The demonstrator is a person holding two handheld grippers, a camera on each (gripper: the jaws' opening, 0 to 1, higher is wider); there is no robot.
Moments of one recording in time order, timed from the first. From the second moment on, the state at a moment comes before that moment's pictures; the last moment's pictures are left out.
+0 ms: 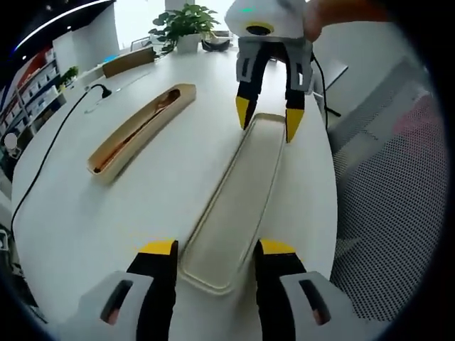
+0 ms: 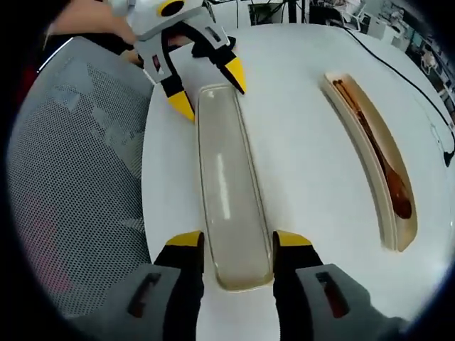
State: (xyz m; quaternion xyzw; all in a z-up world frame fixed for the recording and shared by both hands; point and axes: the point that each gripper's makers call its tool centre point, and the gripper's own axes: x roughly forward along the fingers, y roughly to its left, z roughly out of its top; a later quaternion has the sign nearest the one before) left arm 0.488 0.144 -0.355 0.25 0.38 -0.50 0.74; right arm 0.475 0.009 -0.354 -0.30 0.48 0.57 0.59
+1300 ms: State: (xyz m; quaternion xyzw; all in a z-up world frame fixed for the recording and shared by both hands) left arm 0.473 0.139 -0.353 0.23 0.39 -0.52 0.72; right arm 0.458 0.016 -0.354 -0.27 0.48 0.54 0.63
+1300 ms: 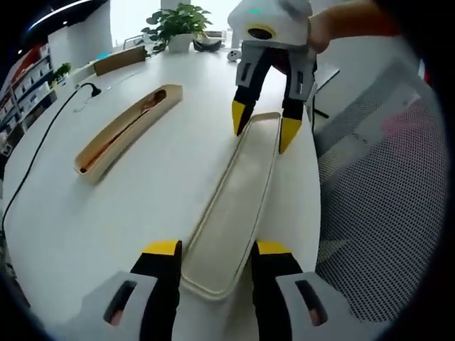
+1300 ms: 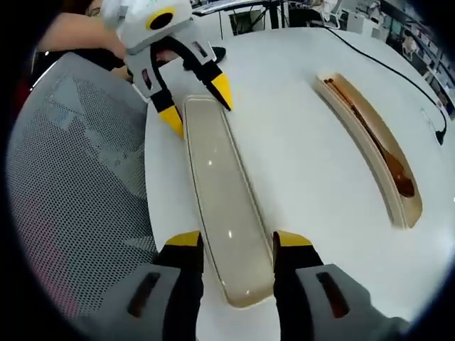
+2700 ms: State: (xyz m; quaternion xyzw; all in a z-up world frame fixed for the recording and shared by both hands) left arm 0.468 0.151 -0.356 0.28 0.38 -0.51 0.71; right arm 0.452 -0.028 -0.351 -0.31 0.46 0.49 0.67
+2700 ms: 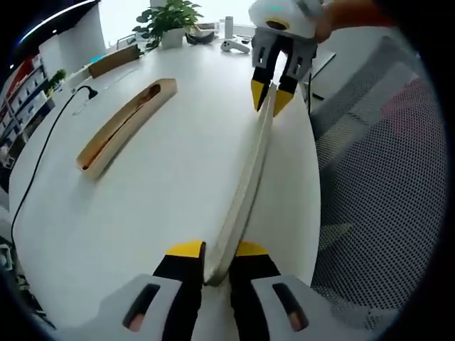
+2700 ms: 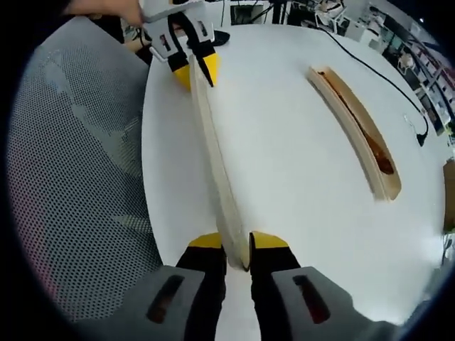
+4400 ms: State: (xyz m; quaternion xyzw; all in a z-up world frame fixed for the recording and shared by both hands) left arm 0.515 0.140 -0.311 0.22 0.38 -0.48 0.76; right arm 0.498 -0.049 -0.305 -0.14 0.43 0.49 0.75
